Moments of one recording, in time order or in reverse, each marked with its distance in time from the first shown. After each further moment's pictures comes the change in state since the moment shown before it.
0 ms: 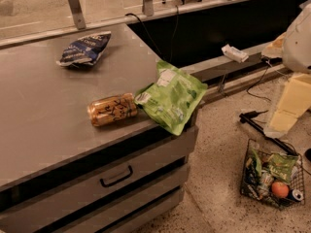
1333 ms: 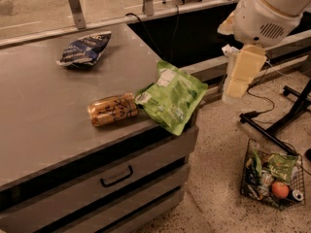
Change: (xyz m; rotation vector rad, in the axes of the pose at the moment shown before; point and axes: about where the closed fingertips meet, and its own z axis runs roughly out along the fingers) arm -0.076 -0.051 0.017 0.015 -0.097 -0.148
